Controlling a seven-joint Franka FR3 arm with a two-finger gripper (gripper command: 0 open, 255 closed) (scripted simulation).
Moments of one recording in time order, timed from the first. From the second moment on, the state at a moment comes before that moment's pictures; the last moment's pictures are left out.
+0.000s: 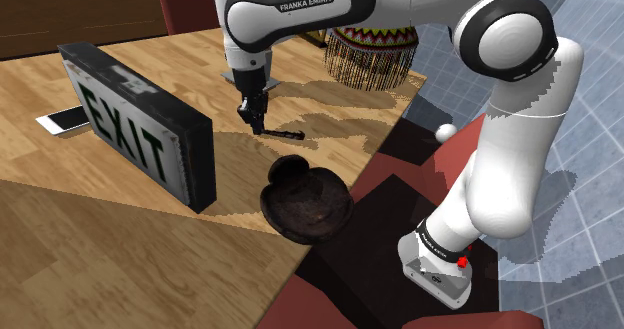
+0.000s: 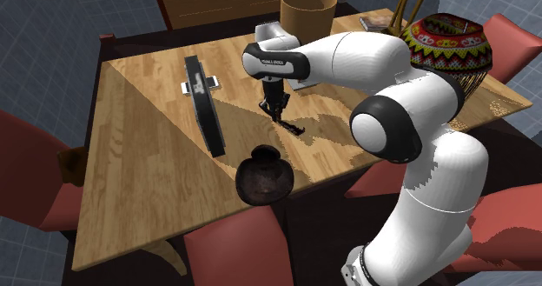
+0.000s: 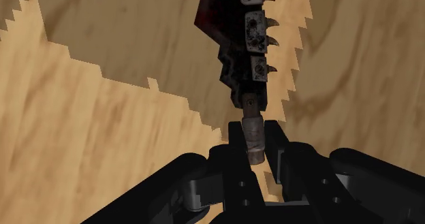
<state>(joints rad) 0.32 0.36 0.13 -1.65 0.02 1.71 -0.09</state>
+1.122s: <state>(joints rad) 0.32 0.33 0.14 -1.53 0.02 1.56 -0.08</state>
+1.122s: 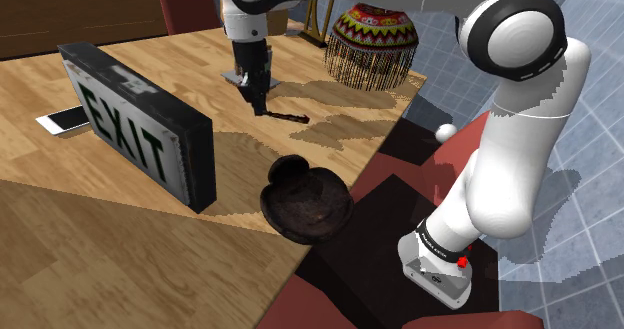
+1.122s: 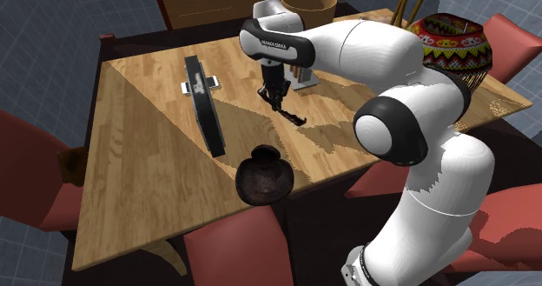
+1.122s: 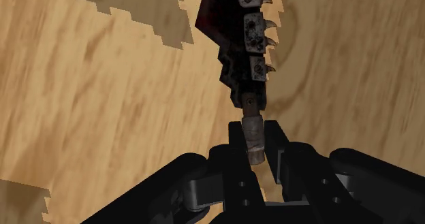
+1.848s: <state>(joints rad) 0.32 0.33 0.14 -1.38 0.02 1.41 -0.08</state>
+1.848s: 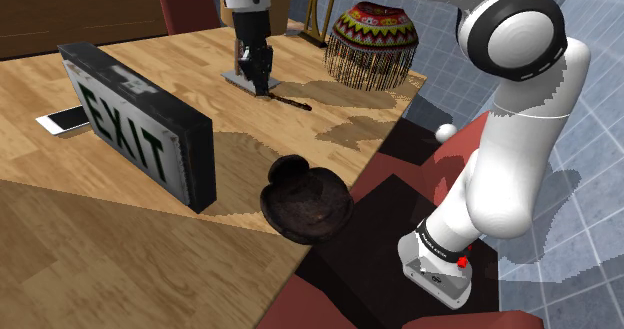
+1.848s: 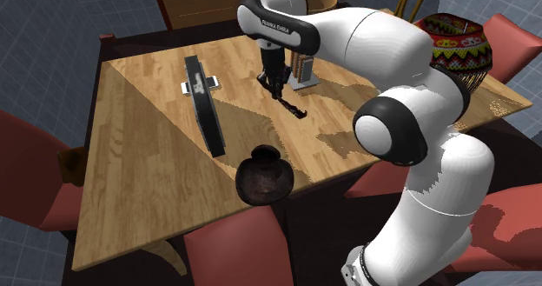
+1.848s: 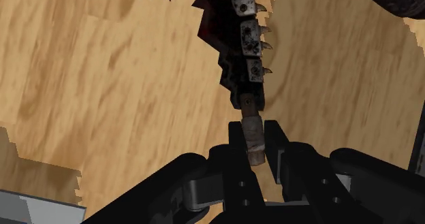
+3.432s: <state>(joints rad) 0.47 -0.05 0.28 -1.80 0.16 1.49 0.21</state>
